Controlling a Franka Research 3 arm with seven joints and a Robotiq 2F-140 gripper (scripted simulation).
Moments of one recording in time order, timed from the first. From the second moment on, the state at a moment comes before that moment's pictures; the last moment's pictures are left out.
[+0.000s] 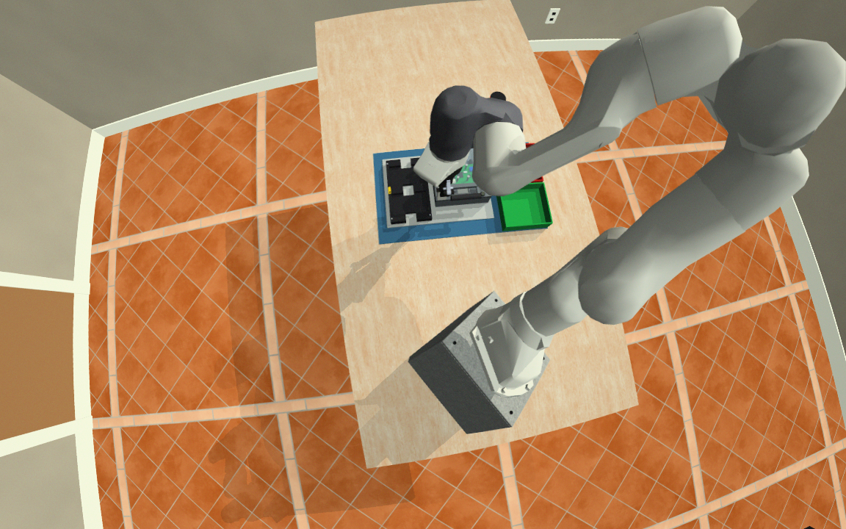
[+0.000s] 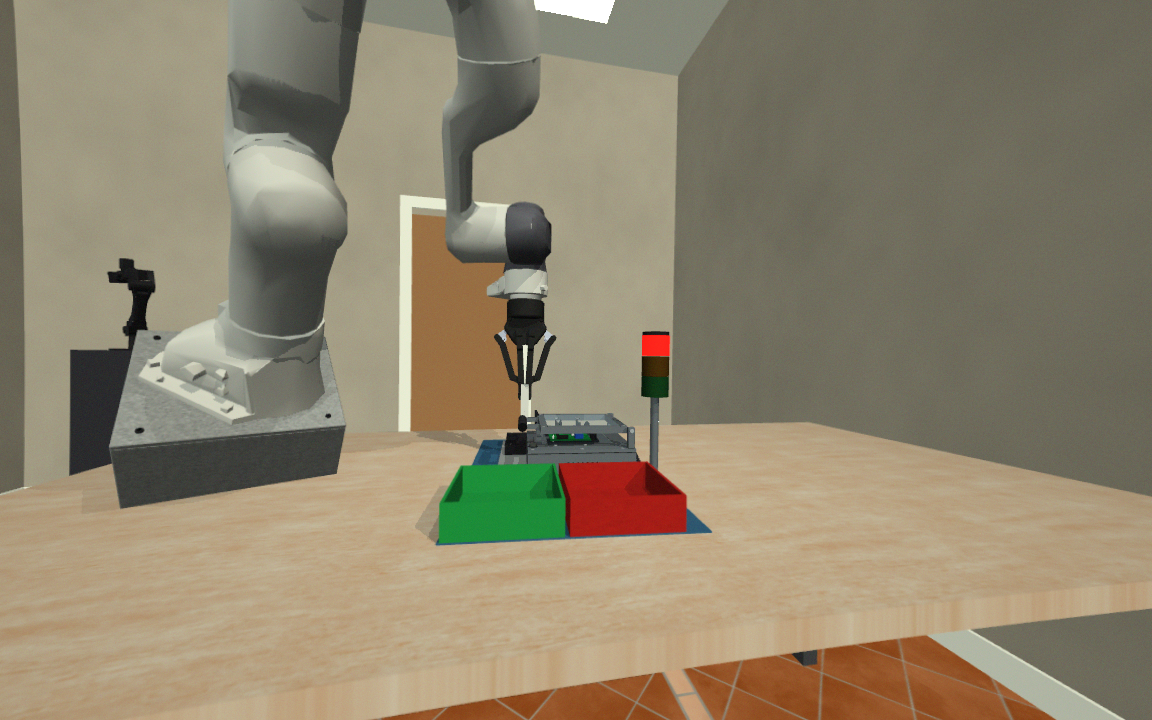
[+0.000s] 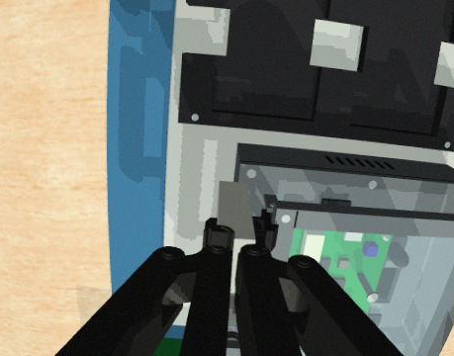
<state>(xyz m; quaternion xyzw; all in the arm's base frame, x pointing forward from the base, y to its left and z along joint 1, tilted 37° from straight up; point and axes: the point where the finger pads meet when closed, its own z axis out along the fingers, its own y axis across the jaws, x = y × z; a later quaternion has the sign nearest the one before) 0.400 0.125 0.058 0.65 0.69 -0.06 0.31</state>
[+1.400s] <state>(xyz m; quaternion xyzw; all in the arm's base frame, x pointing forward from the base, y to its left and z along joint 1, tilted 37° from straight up) 0.400 0.123 0.054 0.65 0.69 -0.06 0.31</state>
